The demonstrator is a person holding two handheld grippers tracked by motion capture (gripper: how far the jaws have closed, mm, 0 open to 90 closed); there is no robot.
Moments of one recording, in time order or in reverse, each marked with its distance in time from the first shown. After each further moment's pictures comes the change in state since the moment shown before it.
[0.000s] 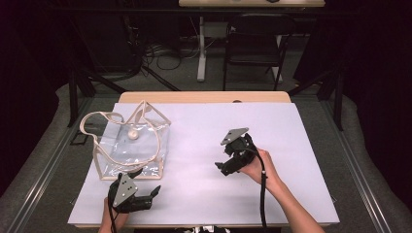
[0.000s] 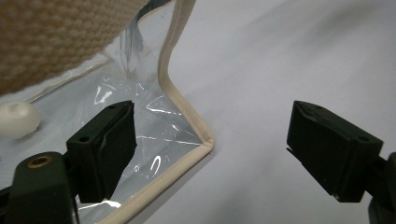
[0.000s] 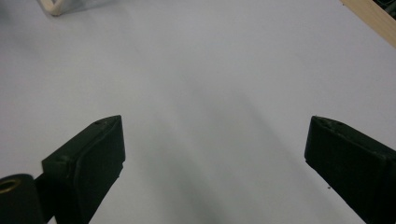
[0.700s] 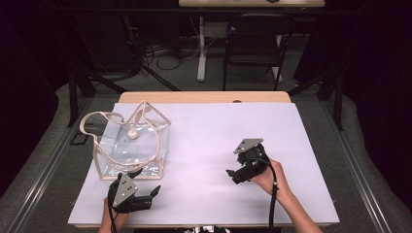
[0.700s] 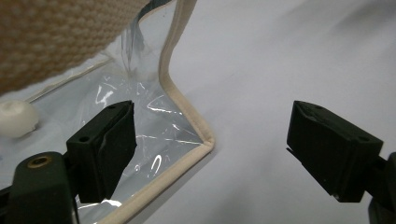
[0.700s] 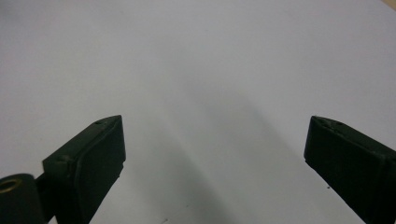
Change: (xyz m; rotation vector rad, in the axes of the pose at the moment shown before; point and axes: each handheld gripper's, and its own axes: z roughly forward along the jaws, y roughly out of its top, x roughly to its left) left arm 0.000 0.000 0.000 0.002 0.001 -0.003; right arm -0.001 -0.042 -0.010 0.002 -0.036 0.060
